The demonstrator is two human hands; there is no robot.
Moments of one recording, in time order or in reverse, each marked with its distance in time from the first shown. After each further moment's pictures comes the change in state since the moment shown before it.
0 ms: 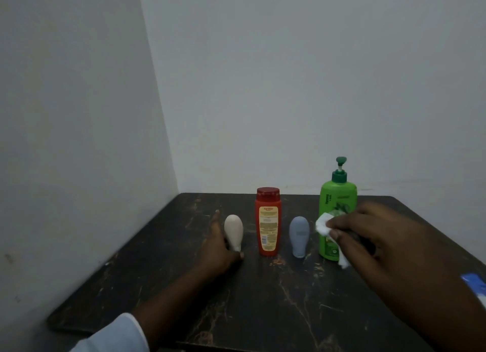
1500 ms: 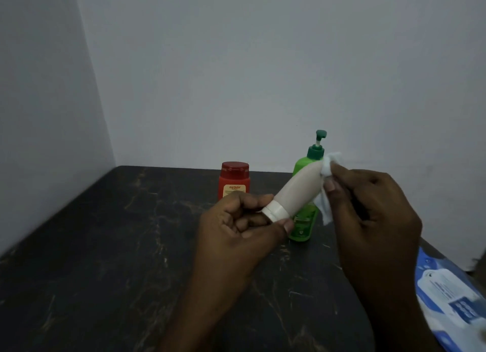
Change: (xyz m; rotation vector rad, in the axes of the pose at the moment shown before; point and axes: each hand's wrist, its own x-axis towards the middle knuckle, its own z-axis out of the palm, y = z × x) left_hand -0.104 0.112 0.012 -0.863 -0.137 0.400; right_hand 0.014 0.021 0.059 -0.070 0.520 0.203
